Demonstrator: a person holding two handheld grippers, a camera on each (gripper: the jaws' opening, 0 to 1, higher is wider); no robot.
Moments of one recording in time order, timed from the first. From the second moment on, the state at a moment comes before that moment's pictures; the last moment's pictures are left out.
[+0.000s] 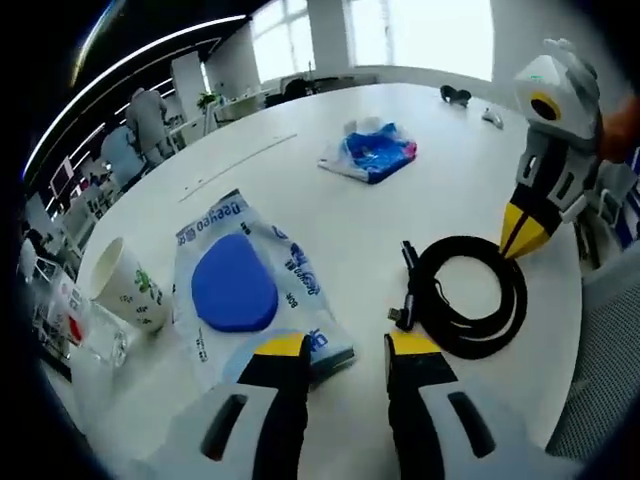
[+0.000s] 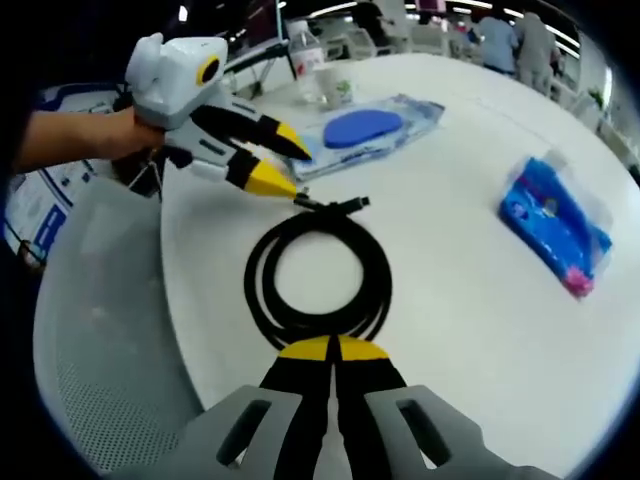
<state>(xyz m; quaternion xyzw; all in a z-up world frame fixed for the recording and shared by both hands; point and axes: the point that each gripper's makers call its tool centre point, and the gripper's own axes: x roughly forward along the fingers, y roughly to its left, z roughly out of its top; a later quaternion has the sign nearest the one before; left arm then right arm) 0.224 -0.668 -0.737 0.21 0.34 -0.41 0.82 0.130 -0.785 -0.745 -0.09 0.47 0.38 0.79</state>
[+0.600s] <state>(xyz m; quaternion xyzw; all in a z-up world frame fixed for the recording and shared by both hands) 0.193 -0.679 -0.741 0.24 0.34 -0.50 0.76 0.131 -0.785 -0.745 -0.08 0.48 0.38 0.79</state>
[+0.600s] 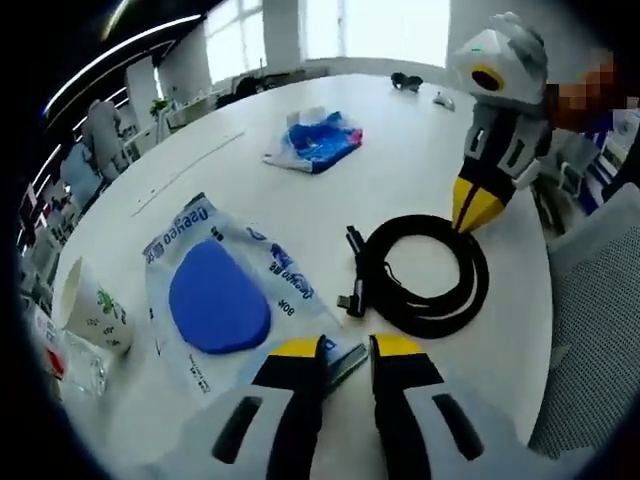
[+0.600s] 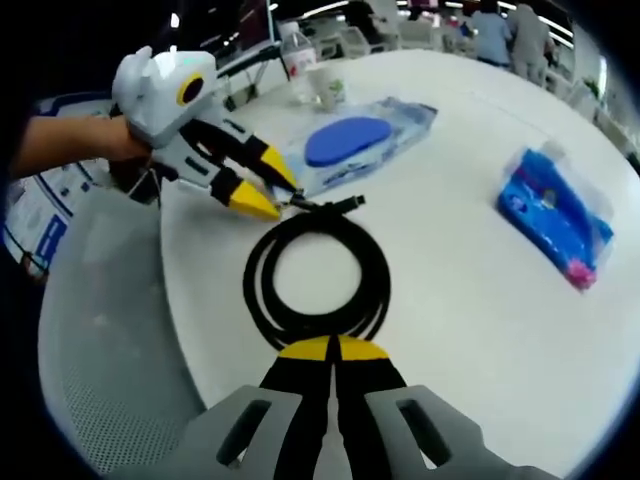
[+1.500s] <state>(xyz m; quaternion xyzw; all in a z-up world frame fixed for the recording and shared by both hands) 0.232 -0.615 -0.726 0.21 0.31 -0.30 0.88 0.135 -0.785 -0.746 -0.06 0.48 0.37 0.79</state>
